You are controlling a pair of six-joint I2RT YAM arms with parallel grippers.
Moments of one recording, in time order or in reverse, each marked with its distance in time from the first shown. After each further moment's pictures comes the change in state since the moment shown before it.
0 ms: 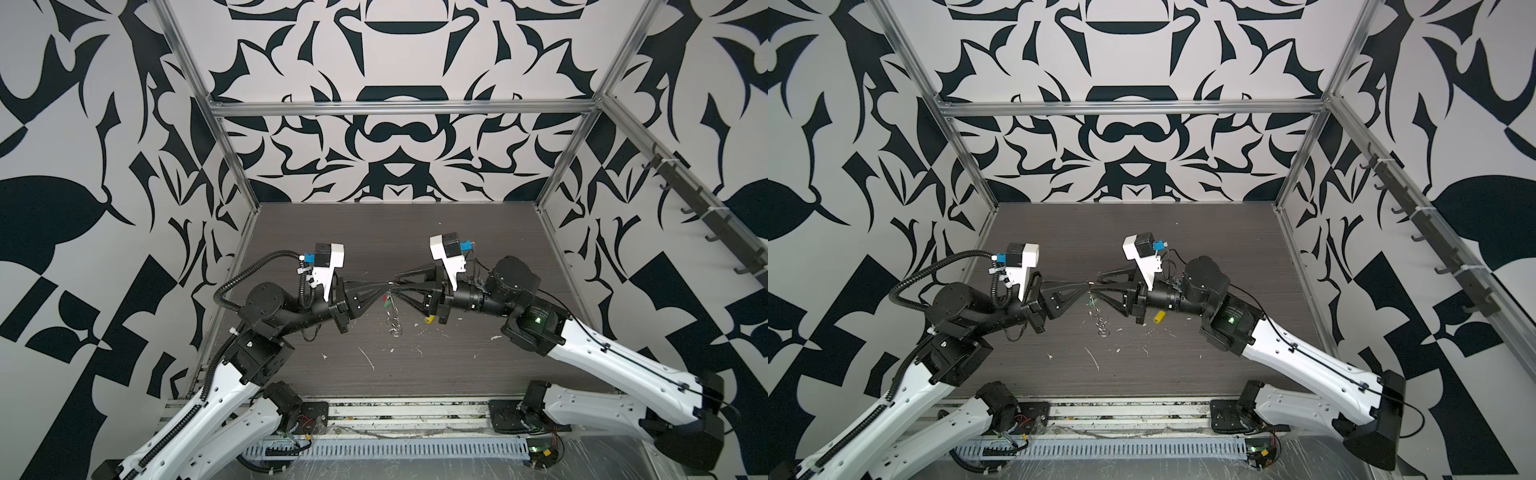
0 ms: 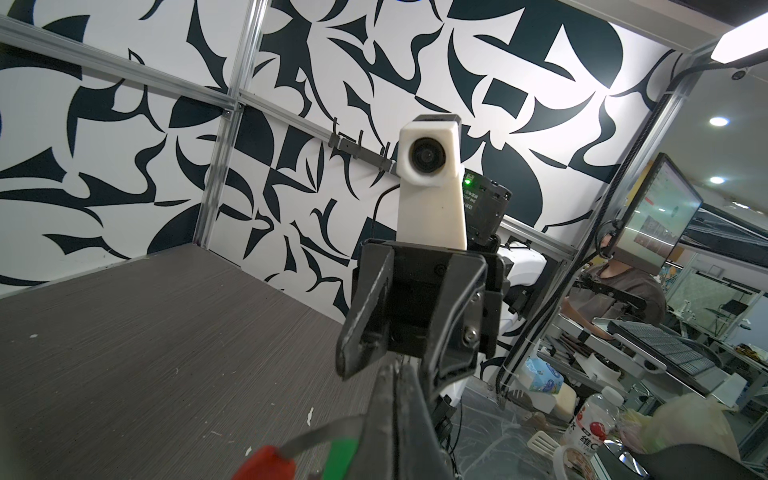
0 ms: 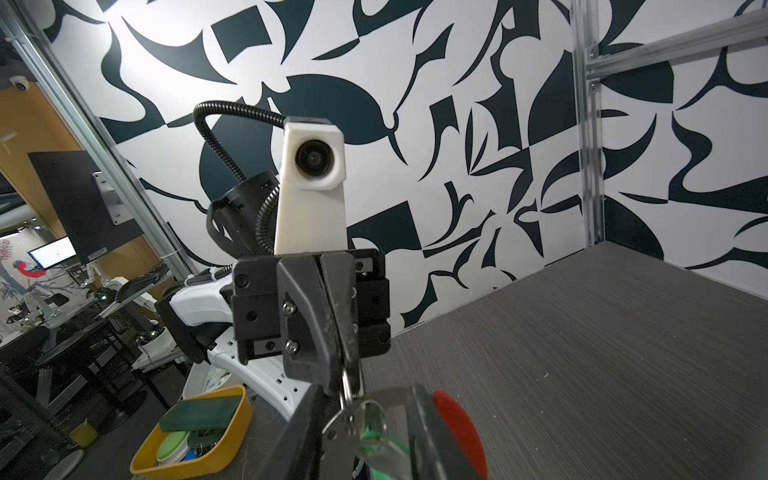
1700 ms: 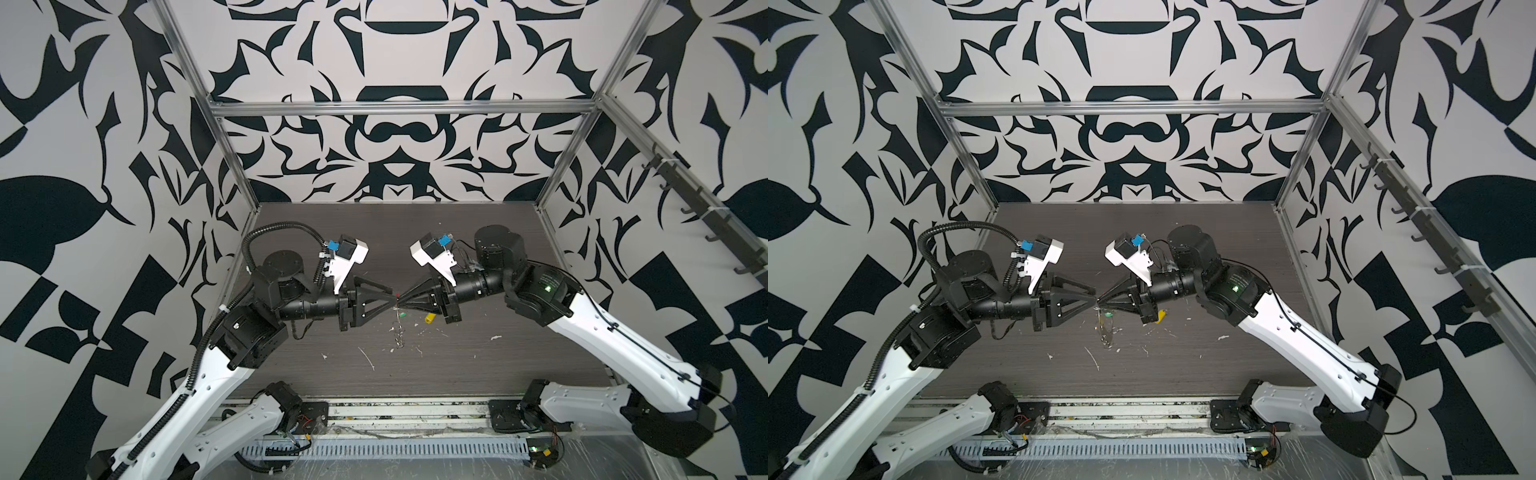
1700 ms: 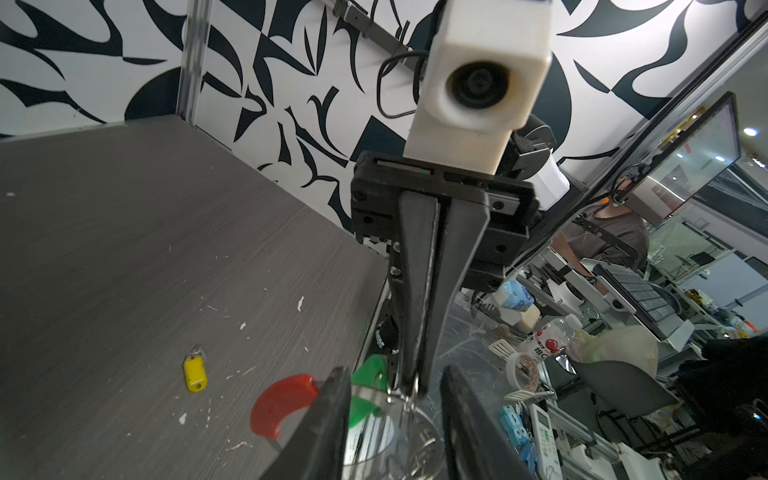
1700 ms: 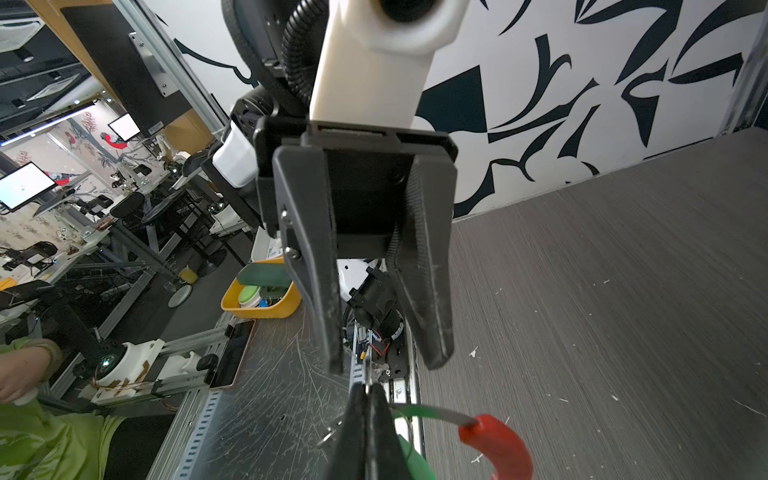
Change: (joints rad) left arm 0.000 0.146 0.319 -0.608 0.119 0.149; right arm -0.111 0.143 0.340 -0.648 -0.386 -0.276
